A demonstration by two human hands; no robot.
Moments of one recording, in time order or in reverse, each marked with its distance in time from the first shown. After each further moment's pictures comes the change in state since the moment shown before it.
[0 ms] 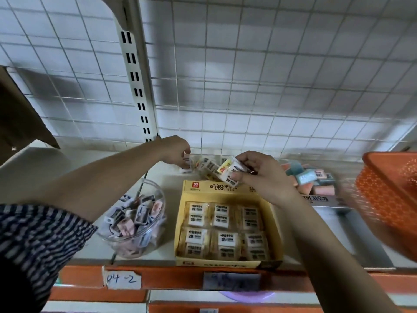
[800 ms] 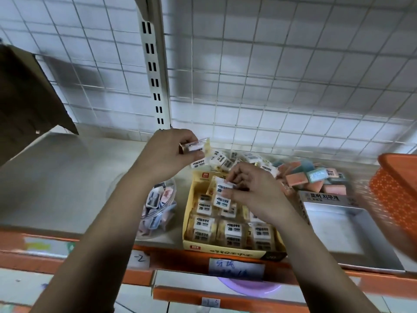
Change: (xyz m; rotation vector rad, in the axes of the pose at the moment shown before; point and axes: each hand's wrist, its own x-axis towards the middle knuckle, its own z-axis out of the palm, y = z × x) left_hand -0.129 0.044 0.009 -0.548 0.658 0.021; right_hand -0.039 -0.018 0.033 -0.119 -0.097 -0.015
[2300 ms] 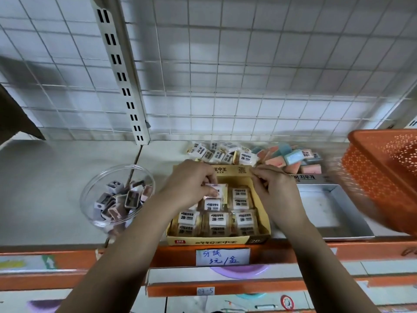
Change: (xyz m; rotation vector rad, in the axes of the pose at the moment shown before) left_hand -0.020 0.042 0.069 0.015 -0.370 -0.025; right_hand -0.035 0.060 -0.023 -0.464 0.475 -0.175
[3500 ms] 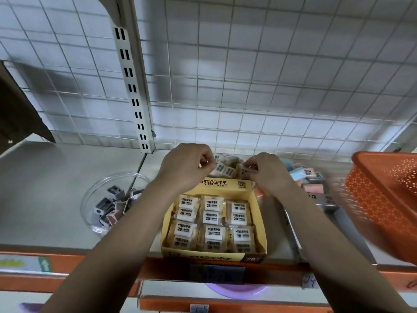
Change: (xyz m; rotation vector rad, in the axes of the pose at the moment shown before) left_hand 0.029 0.000 -0.028 0.053 0.248 -0.001; right_hand 0.092 0.014 0.005 -0.240 -0.507 0.162
